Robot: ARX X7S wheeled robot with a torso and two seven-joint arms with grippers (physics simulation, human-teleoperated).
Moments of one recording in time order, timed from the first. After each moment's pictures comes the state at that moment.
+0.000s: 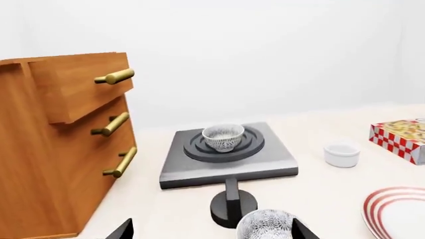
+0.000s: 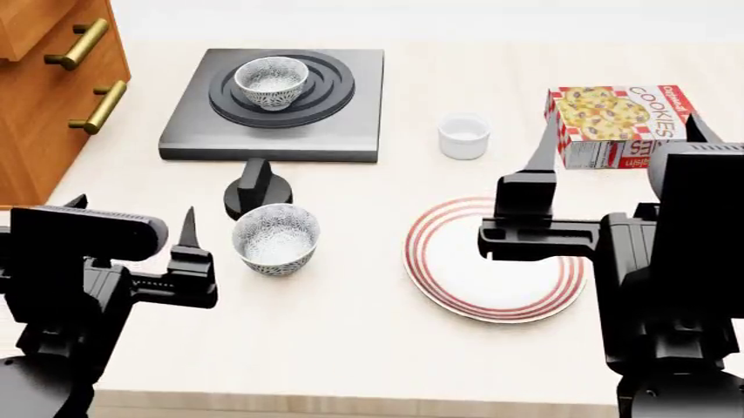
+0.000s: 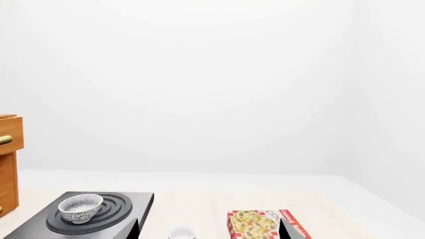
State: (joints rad) left arm -0.56 -0.19 0.22 0.11 -0.20 -0.60 -0.19; right arm 0.62 0.24 0.11 -0.67 0.25 1.07 0.07
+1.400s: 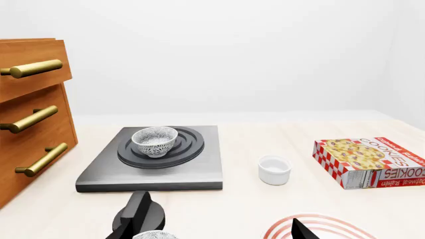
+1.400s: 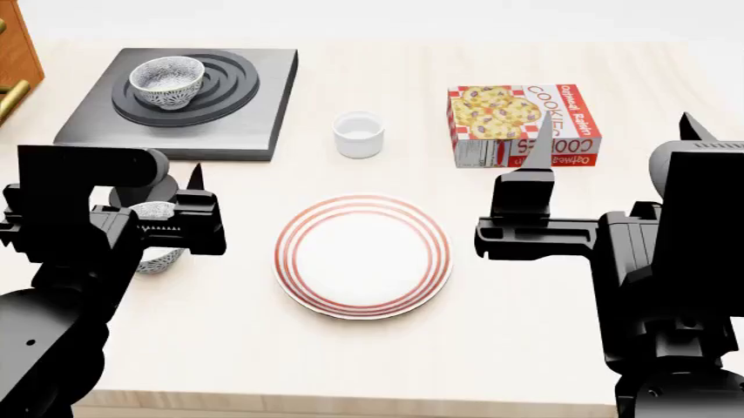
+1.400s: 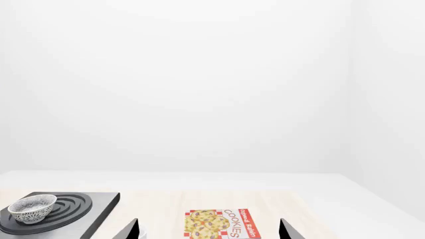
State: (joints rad) left arm -0.74 -0.15 0.20 -0.09 -0.29 -0.63 -0.20; right arm 0.63 0.24 0.12 -0.67 0.30 1.07 0.09
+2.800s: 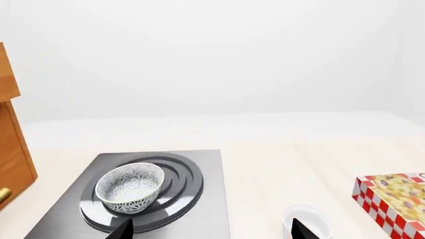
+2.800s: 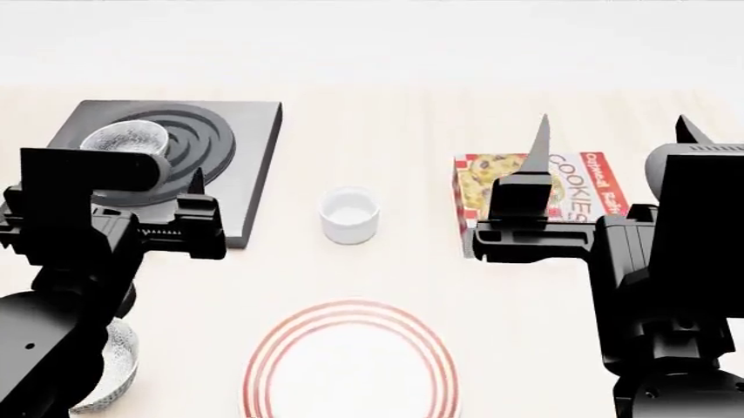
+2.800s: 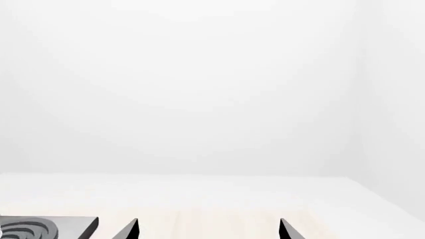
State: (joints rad) left arm -0.74 -0.18 0.24 -0.08 -0.33 -0.62 -0.23; right arm 0.62 0.26 0.11 -0.66 0.33 1.05 0.11
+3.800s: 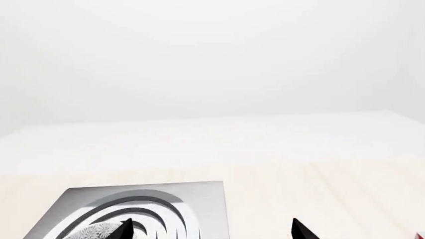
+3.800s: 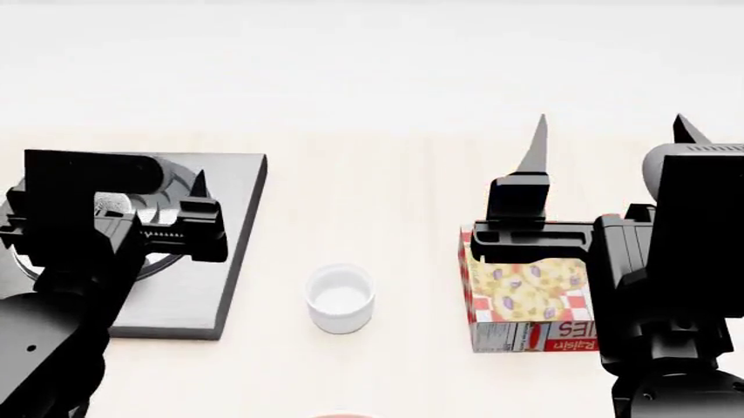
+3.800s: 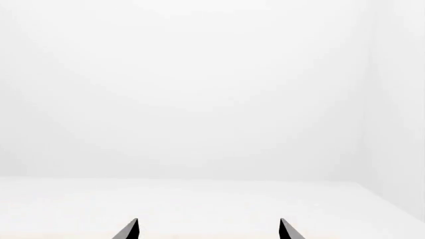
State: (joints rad) left arm -0.74 -0.19 0.26 -0.08 -0.35 -0.62 -0.24; right arm 0.62 0.27 0.11 -0.66 0.36 1.05 0.13
